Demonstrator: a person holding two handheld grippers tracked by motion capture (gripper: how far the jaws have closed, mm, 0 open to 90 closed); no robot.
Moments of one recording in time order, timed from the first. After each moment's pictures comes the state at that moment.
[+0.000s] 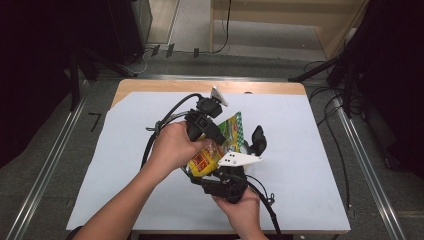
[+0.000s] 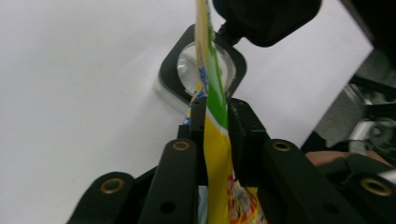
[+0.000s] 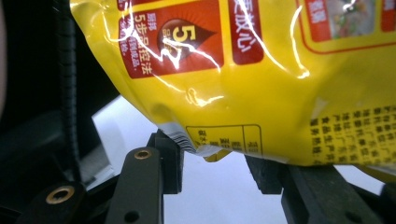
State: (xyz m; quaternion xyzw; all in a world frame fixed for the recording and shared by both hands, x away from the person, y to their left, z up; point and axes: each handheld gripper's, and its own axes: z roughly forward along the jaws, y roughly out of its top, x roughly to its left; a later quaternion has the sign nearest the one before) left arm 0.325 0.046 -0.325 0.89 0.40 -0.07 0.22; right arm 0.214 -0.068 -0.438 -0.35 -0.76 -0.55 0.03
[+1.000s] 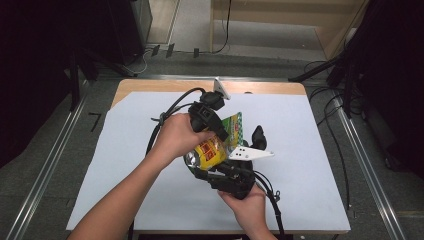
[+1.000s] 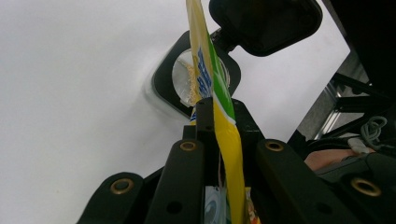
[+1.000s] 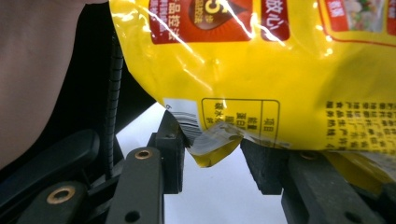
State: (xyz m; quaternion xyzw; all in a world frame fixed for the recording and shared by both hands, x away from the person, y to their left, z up) left arm 0.352 0.040 -0.331 0.88 0.41 -0.12 0.21; right arm 0.220 -0.085 -0.426 -0.34 -0.73 -0.59 0.05
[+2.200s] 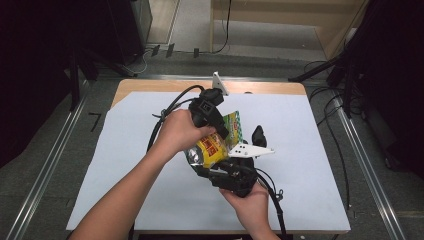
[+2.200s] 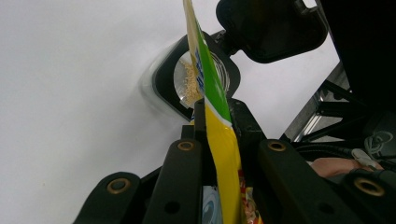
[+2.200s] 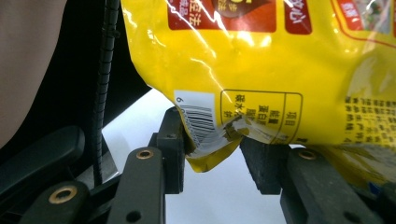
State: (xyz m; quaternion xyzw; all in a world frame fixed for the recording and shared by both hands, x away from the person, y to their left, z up) left arm 0.366 0.041 -0.334 0.87 0.44 -0.15 0.19; right arm 0.221 -0.086 -0.414 -0.36 -0.75 -0.56 0.03
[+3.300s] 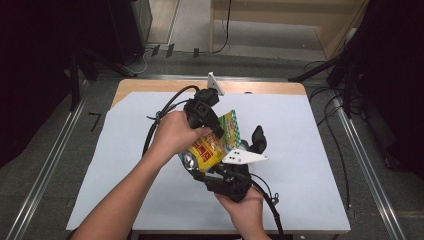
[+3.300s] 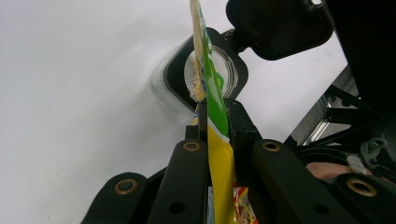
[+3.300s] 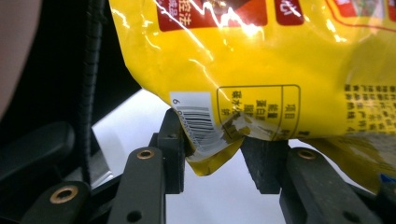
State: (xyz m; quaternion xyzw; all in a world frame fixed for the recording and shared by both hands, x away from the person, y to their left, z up) left arm 0.359 0.052 -0.328 0.86 0.45 -0.13 0.20; right arm 0.212 -0.075 -0.424 -0.35 -0.75 -0.56 0.01
